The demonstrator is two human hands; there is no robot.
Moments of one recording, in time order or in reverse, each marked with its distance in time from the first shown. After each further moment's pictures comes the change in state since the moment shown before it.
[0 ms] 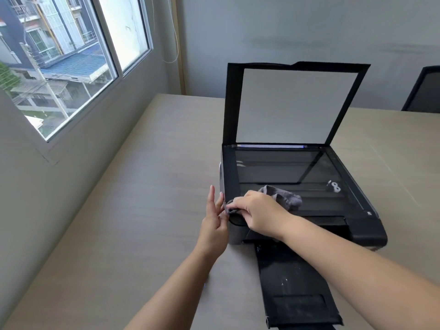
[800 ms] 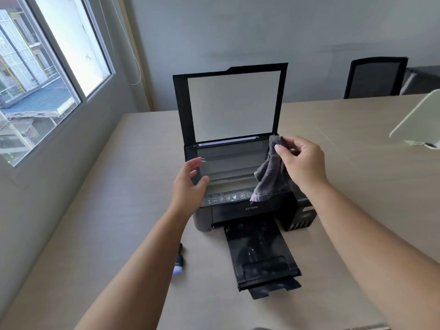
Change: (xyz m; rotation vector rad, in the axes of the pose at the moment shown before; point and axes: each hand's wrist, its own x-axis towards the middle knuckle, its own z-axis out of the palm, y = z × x) left_hand -0.007 0.090 0.019 0.213 0.039 0.209; right_hand -0.127 0.045 -0.095 0.496 1.036 0.469
